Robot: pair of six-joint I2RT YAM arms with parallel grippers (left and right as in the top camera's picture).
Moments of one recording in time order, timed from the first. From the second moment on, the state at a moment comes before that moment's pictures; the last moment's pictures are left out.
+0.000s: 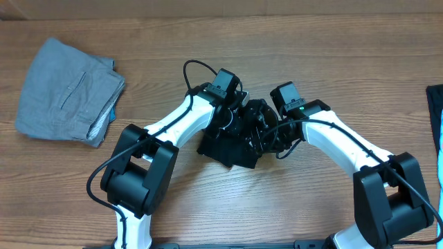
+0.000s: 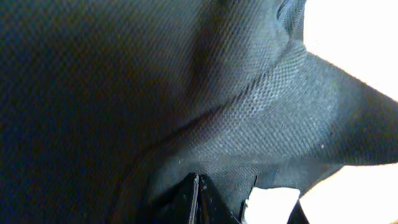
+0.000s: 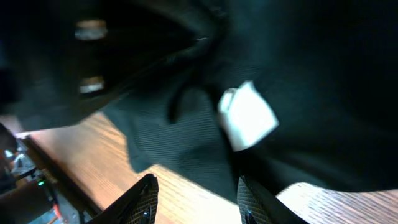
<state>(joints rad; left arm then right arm) -0.52 2.04 1.39 -0.67 0.37 -0.21 0.37 1.73 1.06 -0.73 -0.55 0.18</state>
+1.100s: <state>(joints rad) -0.52 2.04 1.41 -0.70 0.36 -0.24 0.36 1.77 1.05 -0.92 -0.46 0.27</state>
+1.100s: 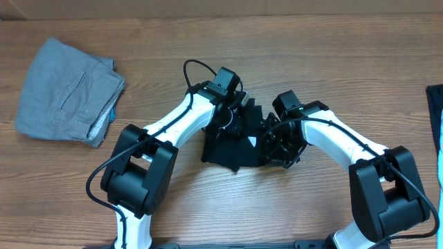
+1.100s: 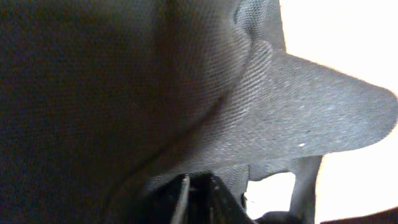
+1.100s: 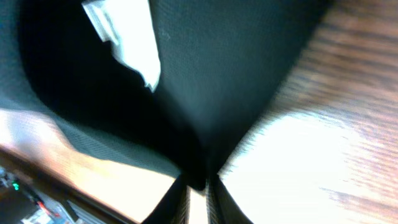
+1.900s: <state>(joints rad) -0.41 1.98 1.64 -1.02 0.29 -0.14 0.23 1.67 1.10 -0.64 -0.44 0.28</state>
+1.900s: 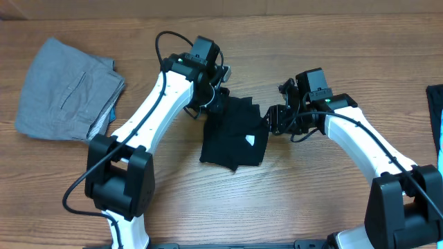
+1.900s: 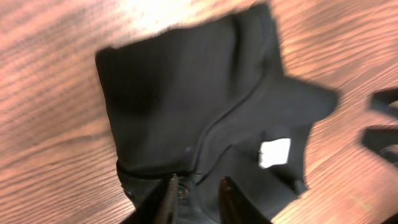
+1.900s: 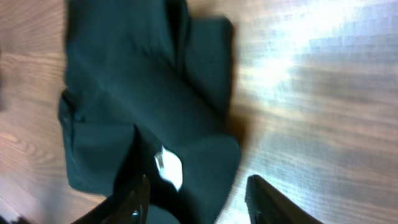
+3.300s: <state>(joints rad) -0.19 1.99 1.55 -1.08 0.57 -0.05 0.36 1.70 1.19 -0.54 -0.55 0.23</state>
